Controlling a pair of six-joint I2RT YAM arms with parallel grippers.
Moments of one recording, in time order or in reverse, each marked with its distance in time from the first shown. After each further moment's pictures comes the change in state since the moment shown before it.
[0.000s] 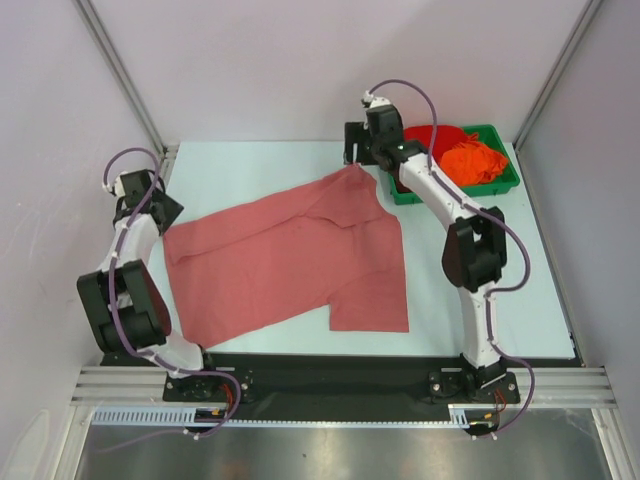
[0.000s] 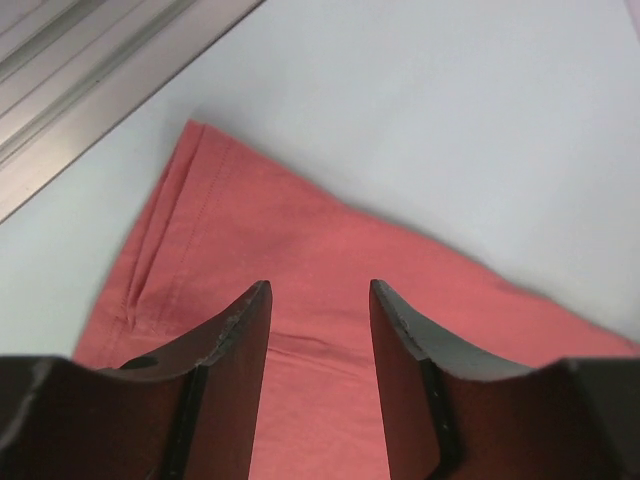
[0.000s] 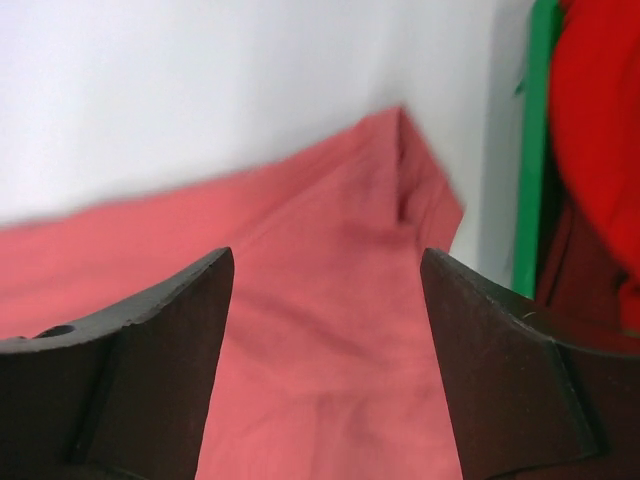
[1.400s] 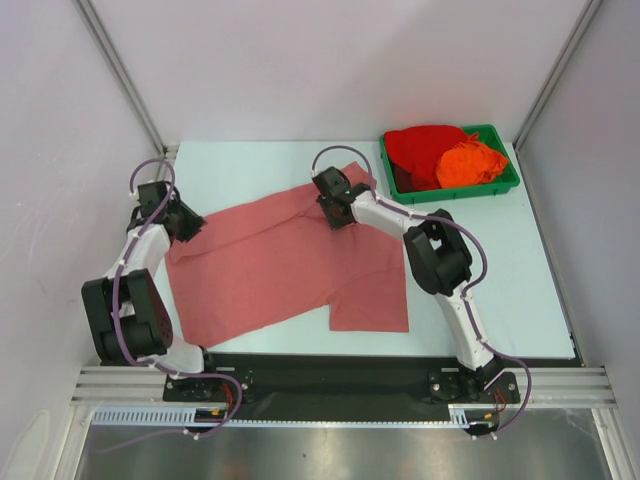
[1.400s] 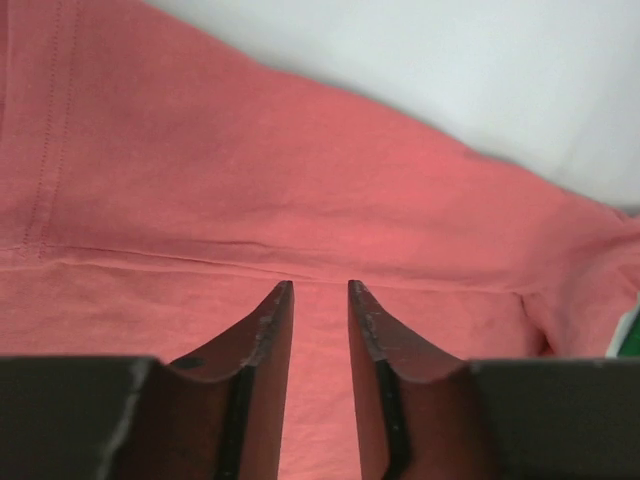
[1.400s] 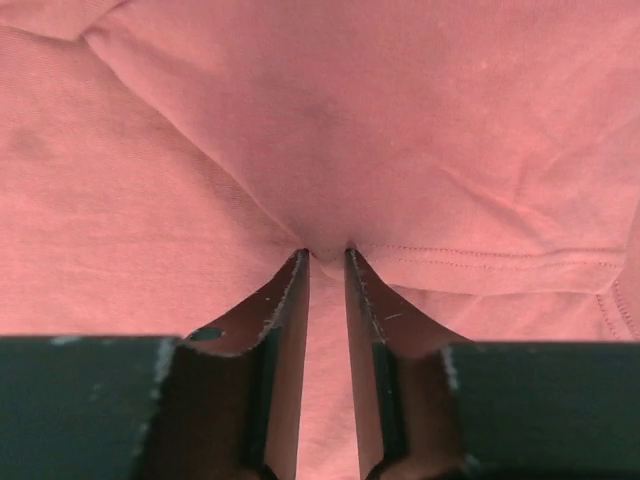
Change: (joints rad) left arm -0.074 -0.097 -0.137 0.012 0.225 -0.016; right arm 0.254 0.083 -0.234 -0.127 0.162 -0.143
